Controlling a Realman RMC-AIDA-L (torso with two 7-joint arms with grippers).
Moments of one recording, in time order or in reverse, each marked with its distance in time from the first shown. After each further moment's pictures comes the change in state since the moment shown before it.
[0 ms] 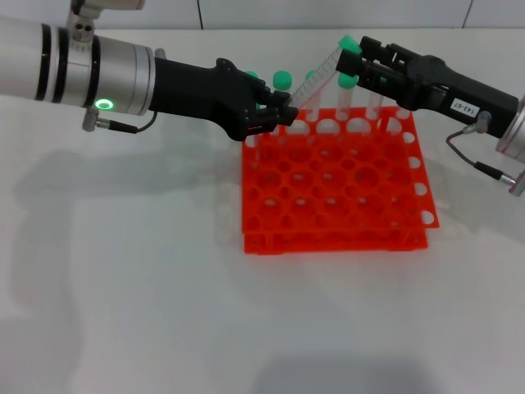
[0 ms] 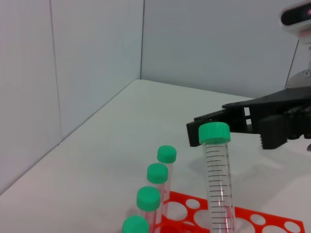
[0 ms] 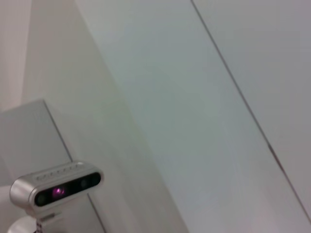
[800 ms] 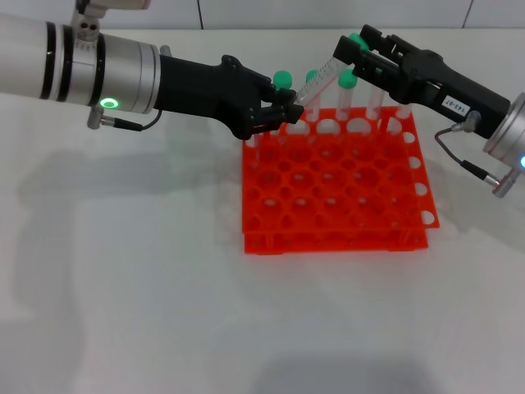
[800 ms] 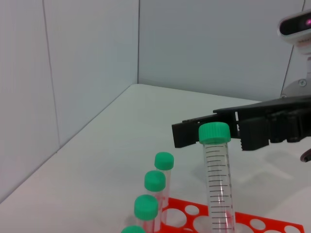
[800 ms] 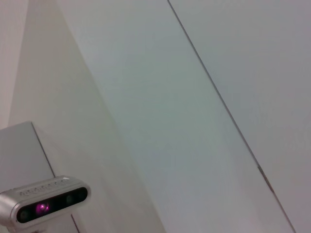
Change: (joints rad) left arm 0.003 -0.013 0.002 0.024 0.000 0.000 0.010; right arm 0.051 0.000 0.013 0.175 0.116 -0.014 -0.161
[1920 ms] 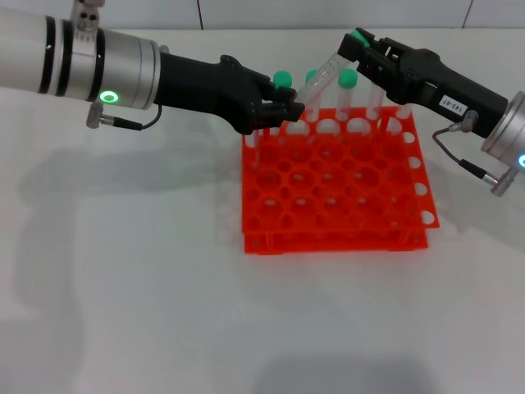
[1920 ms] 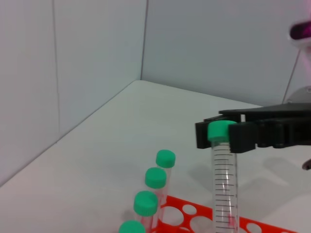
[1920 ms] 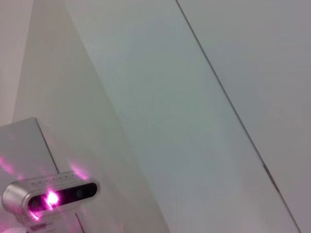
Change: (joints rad) left arm -0.006 0.002 0.001 0.013 0.012 0.009 -0.102; right arm 0.005 0.000 -0.010 -0.003 0.001 0.000 -0.006
